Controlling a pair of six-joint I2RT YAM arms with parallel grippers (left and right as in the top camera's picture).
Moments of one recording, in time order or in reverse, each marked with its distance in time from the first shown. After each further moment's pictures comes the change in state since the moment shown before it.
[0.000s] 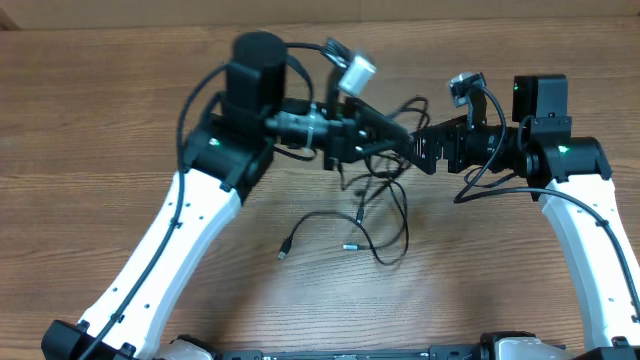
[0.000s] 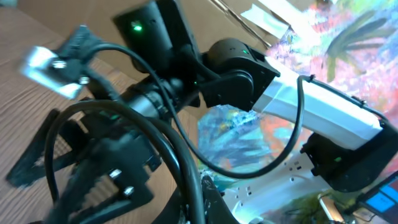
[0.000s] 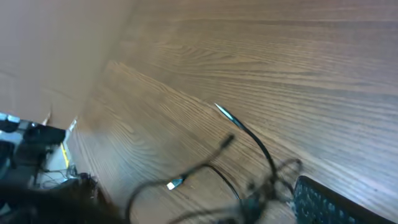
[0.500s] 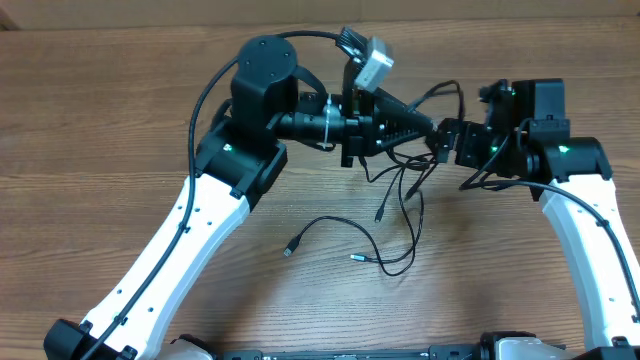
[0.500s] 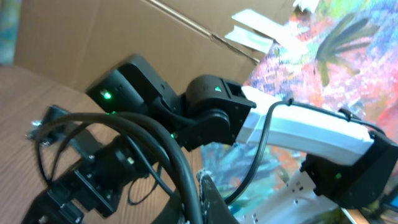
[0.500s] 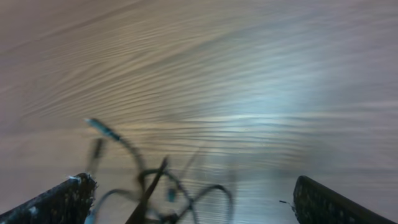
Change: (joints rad) left arm -0.036 -0.002 0.000 0.283 -0.042 -0.119; right arm -0.018 0.000 0.000 -0.111 0.626 0.283
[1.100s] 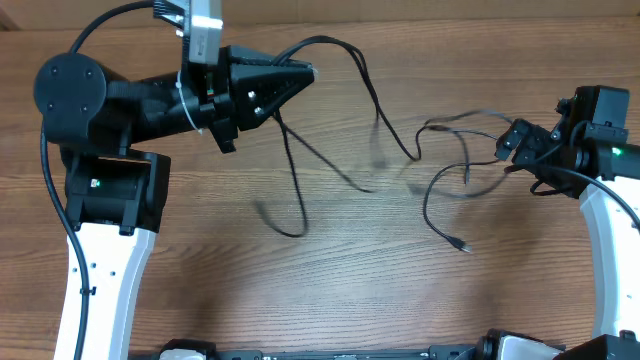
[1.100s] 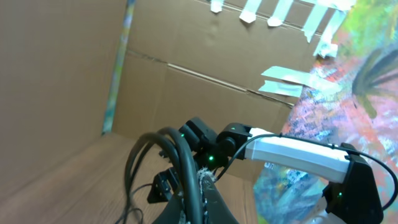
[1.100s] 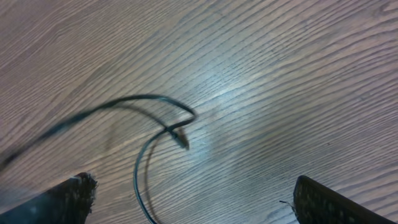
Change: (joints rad) left arm 0.381 -0.225 0.000 0.109 0.093 -0.126; right arm -0.237 0.000 0.000 -0.061 0.170 0.040
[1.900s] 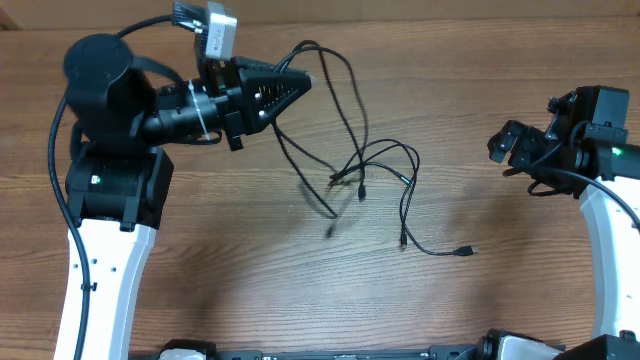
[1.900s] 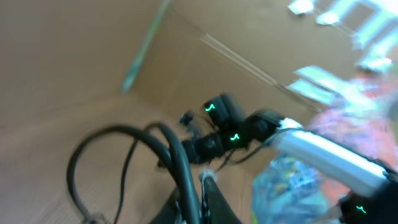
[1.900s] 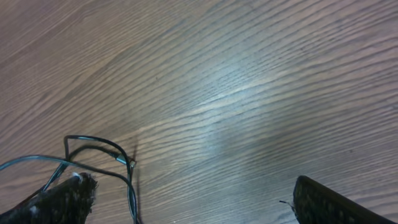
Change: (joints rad) left arm 0.003 0.010 0.005 -0.399 -0.103 0.158; right arm 0.000 0.000 0.000 -0.005 -0.091 -0.072
